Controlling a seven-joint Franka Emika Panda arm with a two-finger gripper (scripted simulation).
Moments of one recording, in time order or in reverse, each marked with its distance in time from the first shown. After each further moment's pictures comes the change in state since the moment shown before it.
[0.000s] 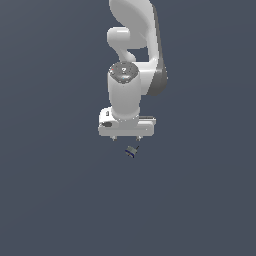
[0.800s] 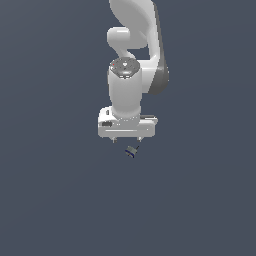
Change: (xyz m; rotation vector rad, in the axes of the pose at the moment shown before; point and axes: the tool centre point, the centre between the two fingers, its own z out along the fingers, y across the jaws) arm 0.014 -0.001 -0.012 -0.007 0.043 -0.025
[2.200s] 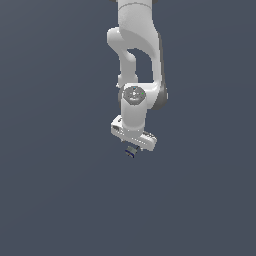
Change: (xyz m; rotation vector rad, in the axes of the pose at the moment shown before) arm -0.043 -0.025 0.098 -0.011 -0.036 0.495
